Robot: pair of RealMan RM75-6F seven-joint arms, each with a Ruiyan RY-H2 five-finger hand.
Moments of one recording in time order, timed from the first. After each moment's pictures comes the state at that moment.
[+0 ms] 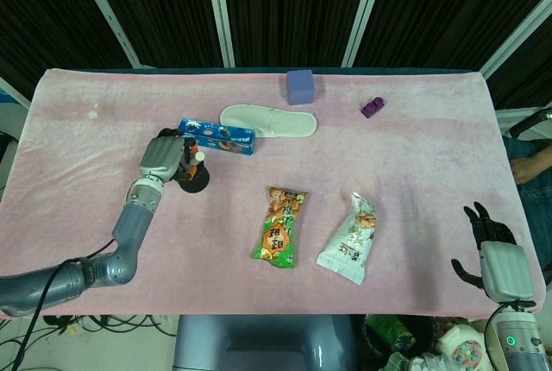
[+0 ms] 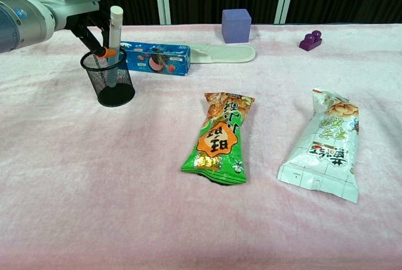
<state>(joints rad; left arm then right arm) -0.92 -1.50 -0.26 -1.39 0.66 0.91 0.41 0.11 -1.13 0.06 -1.73 -1.36 1.37 -0.14</state>
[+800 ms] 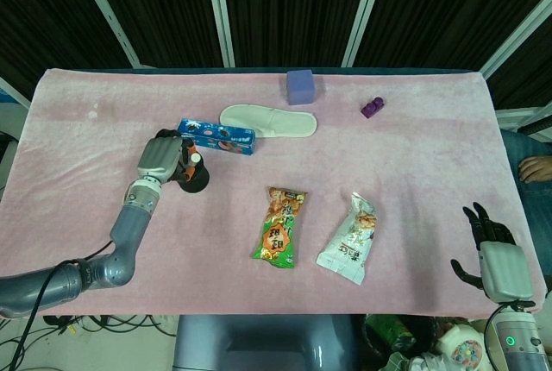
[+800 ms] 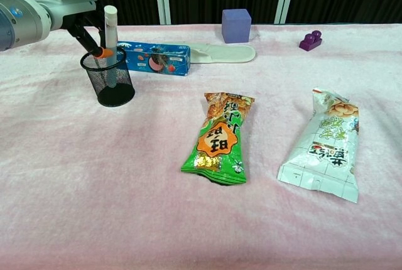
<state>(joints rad) -0.92 -1.49 -0.26 -1.41 0.65 0.92 0.42 0.11 -1.13 0.06 -1.73 -1.36 1.36 -0.14</state>
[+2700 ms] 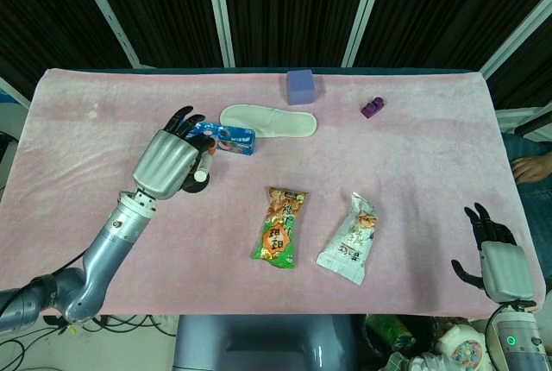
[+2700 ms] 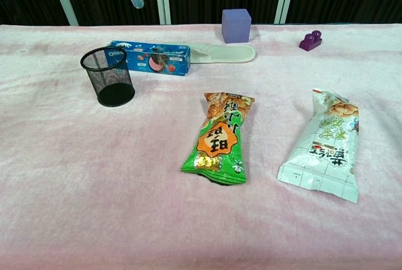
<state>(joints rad) -0.82 -1.28 -0.24 -1.78 1.25 1.20 0.42 0.11 -1.12 0.07 -1.74 -1.34 1.36 -0.13</state>
